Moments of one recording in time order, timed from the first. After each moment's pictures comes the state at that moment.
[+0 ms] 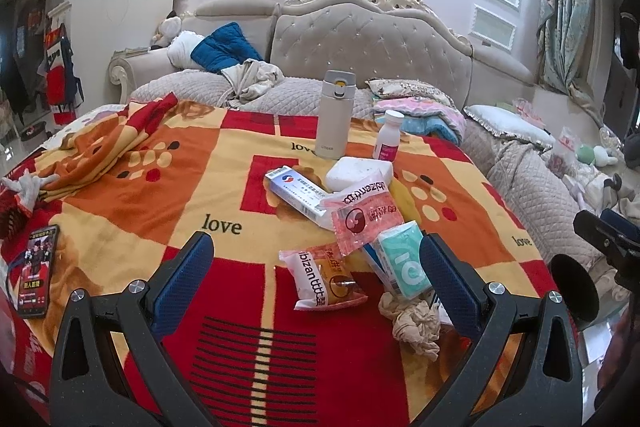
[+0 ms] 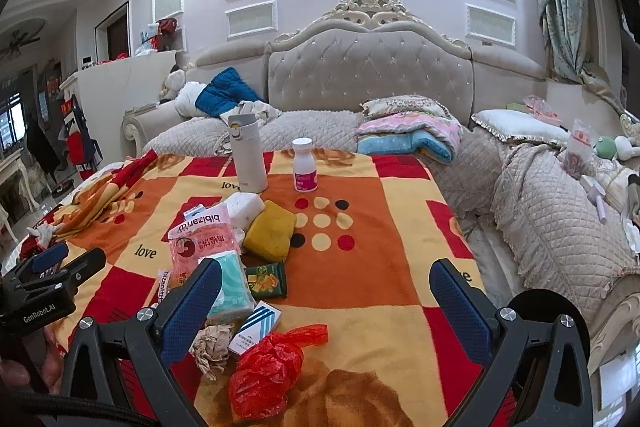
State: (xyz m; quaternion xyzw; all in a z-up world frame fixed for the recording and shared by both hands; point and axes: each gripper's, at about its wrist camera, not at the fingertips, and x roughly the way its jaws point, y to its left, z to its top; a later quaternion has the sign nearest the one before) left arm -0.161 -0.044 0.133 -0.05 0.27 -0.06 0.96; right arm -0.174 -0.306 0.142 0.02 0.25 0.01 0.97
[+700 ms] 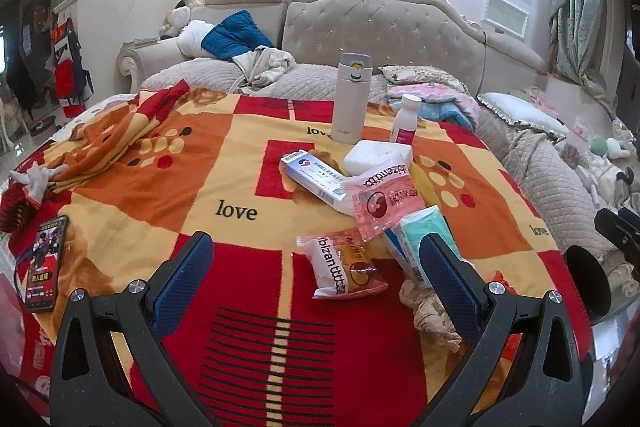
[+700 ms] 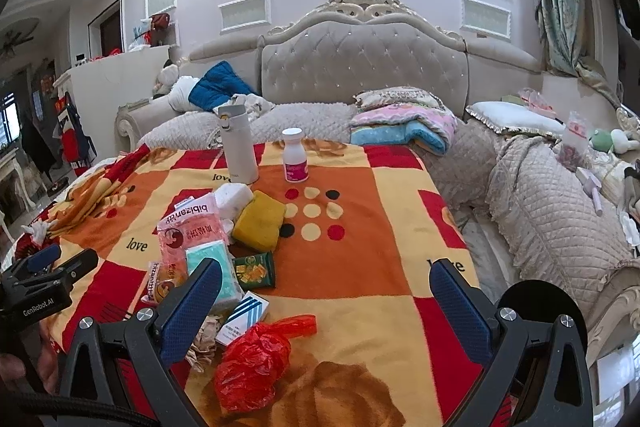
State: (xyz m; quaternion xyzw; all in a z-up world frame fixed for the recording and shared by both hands) left arm -0.156 -0.038 0.124 -0.04 0.30 -0.04 0.95; right arm -0.174 -0.316 0.133 0.02 0.27 0.00 0.96
